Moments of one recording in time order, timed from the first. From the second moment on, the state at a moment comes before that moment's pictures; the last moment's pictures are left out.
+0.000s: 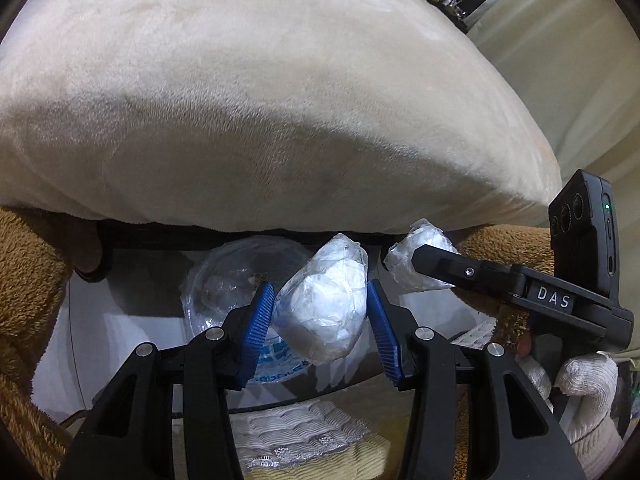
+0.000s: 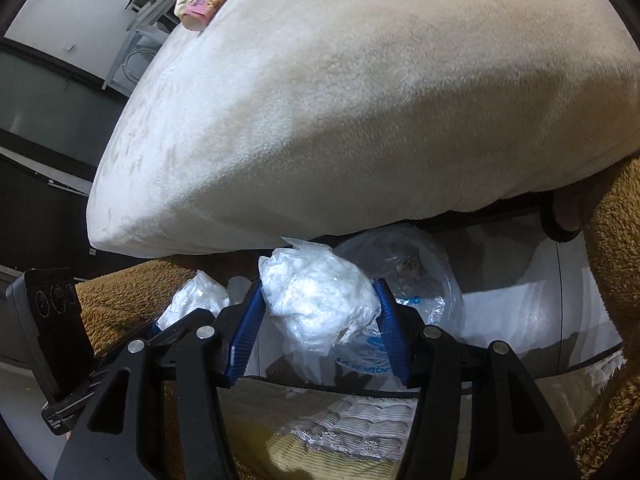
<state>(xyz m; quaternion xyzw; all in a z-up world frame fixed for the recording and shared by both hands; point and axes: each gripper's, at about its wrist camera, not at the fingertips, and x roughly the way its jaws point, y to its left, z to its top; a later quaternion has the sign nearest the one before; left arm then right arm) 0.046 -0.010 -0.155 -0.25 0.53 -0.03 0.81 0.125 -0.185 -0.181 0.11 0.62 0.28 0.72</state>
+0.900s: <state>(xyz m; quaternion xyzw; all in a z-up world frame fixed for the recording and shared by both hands) 0.048 0.001 -0.180 -0.28 0.57 -0.01 0.77 0.132 -0.188 -0.197 0.13 0.65 0.26 0.70</state>
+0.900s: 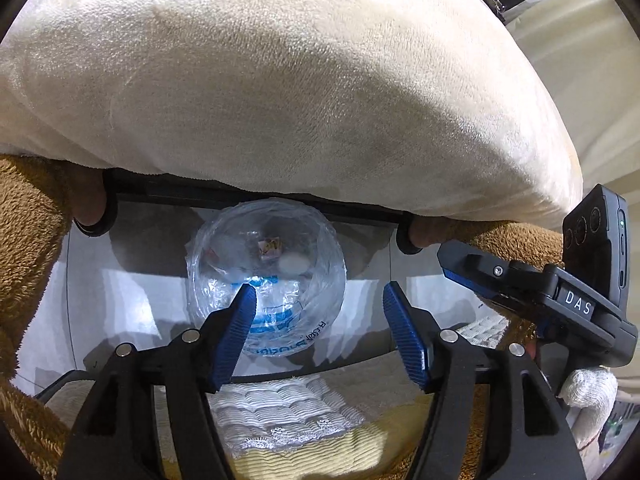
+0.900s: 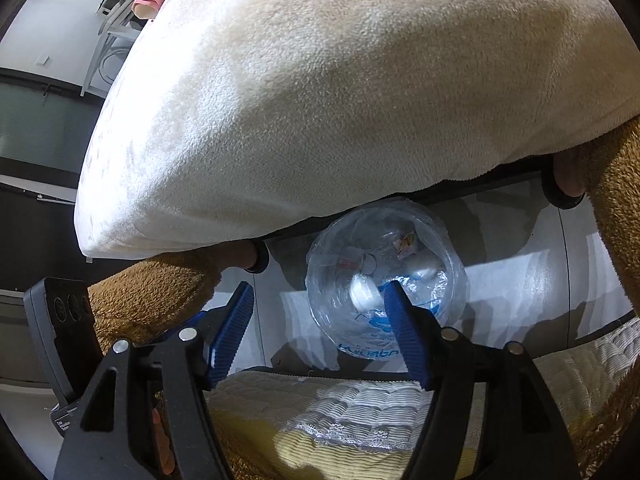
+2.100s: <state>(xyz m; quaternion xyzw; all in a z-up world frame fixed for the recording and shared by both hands) 0.030 0.009 -0.049 -0.19 0.34 -0.08 0.92 0.094 -0.180 -0.070 -0.01 0.38 0.35 0.86</state>
